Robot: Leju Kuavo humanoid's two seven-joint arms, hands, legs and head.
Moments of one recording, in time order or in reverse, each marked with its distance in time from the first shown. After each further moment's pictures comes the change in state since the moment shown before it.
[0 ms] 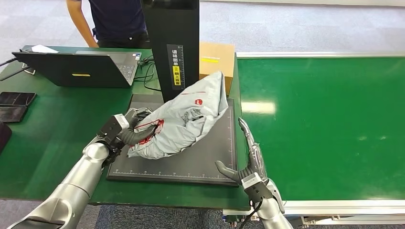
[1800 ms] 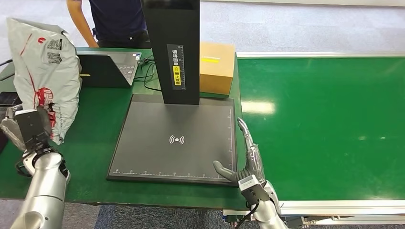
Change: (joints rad) left arm 0.078 0.053 0.543 -0.093 -0.024 1.079 0.094; right arm 0.021 0.040 -0.011 -0.025 0.025 -0.025 0.003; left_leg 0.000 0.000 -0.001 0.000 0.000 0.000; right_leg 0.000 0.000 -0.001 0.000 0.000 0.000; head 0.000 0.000
